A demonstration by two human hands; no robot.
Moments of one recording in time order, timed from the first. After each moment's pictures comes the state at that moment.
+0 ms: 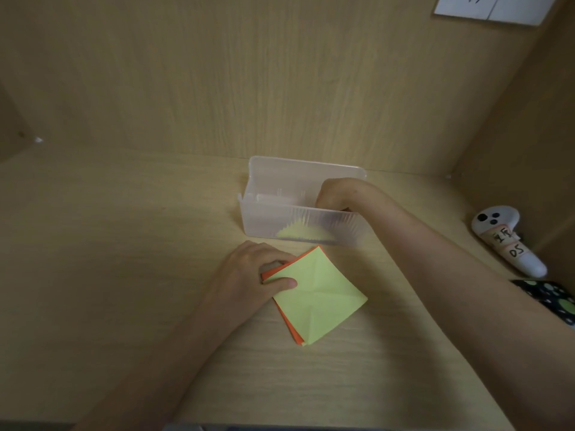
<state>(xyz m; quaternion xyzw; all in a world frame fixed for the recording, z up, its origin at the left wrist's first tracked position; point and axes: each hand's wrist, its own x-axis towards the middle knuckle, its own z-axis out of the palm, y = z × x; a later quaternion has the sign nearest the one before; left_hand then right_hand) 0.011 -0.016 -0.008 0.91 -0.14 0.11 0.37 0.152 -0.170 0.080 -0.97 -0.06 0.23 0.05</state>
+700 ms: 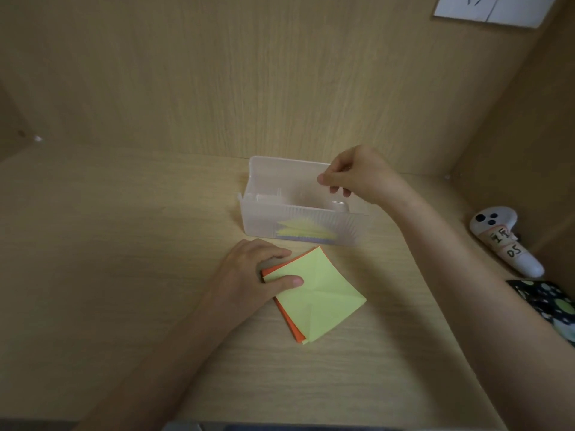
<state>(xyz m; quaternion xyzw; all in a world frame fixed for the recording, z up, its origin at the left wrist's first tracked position) 0.010 -0.016 -0.011 0.91 -0.10 0.10 0.38 0.110 -0.196 0.113 -0.93 -0.10 0.01 0.35</state>
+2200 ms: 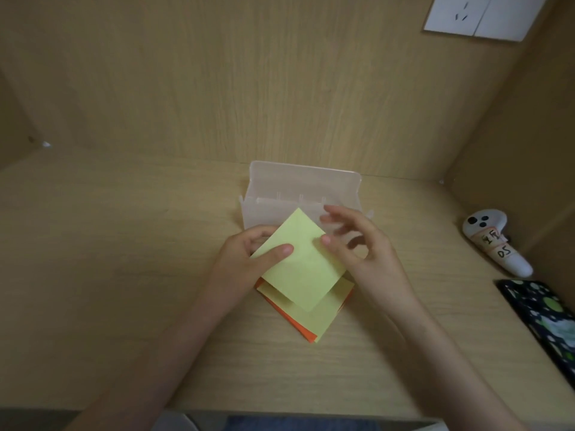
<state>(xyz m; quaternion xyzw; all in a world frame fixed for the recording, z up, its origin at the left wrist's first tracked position) -0.002 -0.024 0.031 0.74 -0.03 0.05 0.67 0.010 -0.211 0.047 -0.83 -0.16 -0.09 0.53</state>
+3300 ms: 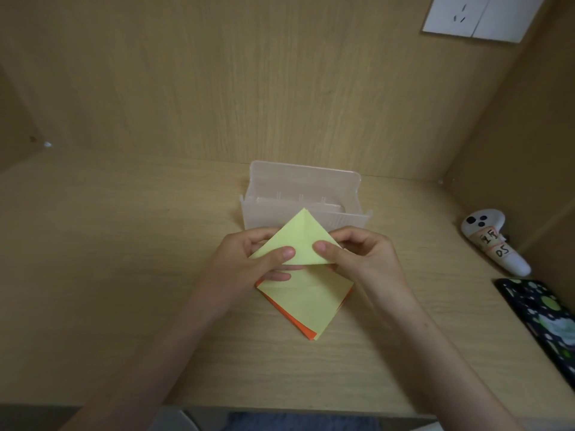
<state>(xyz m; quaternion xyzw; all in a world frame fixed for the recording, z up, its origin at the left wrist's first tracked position) -0.014 -0.024 0.045 0.67 -0.04 -0.04 0.74 0.008 -0.208 0.042 -0.72 -0.09 0.02 0.69</state>
